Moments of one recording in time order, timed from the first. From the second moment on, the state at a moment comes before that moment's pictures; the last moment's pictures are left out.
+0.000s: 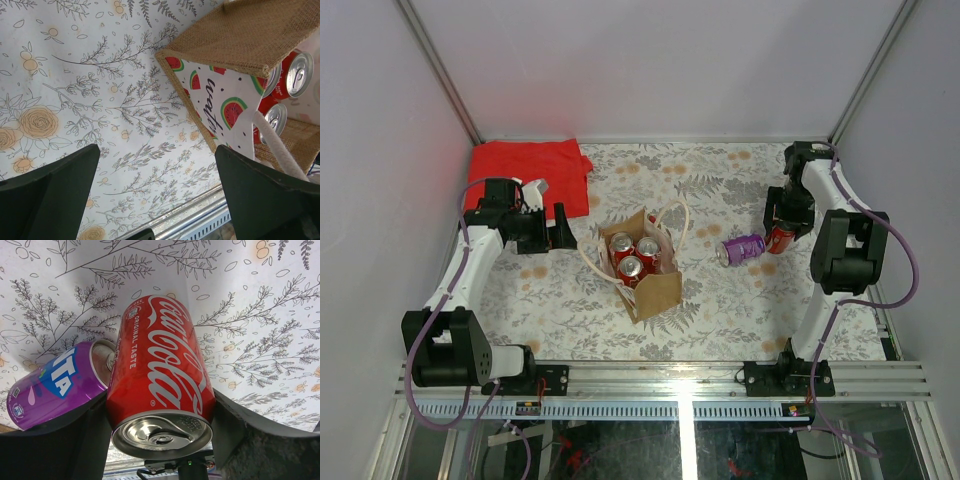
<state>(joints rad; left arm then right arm) 0.05 1.31 1.04 -0.77 0.54 -0.10 -0.05 1.95 1.60 -1.13 0.06 0.18</state>
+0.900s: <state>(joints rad) 0.05 1.34 1.04 -0.77 0.54 -0.10 0.11 1.95 2.28 -1.40 0.07 0.21</state>
